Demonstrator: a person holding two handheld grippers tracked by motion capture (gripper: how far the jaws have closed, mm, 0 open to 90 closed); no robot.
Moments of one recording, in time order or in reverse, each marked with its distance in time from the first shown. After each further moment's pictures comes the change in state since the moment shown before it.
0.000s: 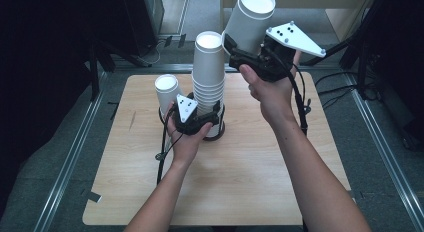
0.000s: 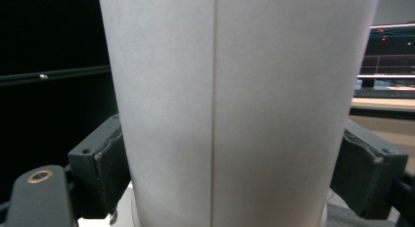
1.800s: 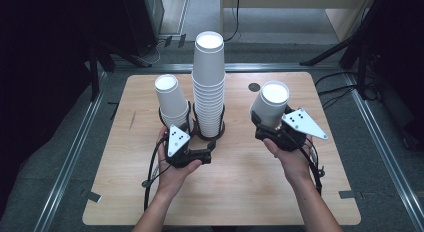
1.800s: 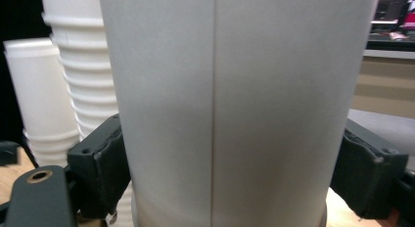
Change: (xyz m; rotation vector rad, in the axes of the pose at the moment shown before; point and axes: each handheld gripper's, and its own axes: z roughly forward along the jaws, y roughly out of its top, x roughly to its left) left arm -0.002 -0.043 -0.071 0.111 -0.157 0.036; right arm -0.040 -0.160 -0.086 0.170 -0.098 -0.071
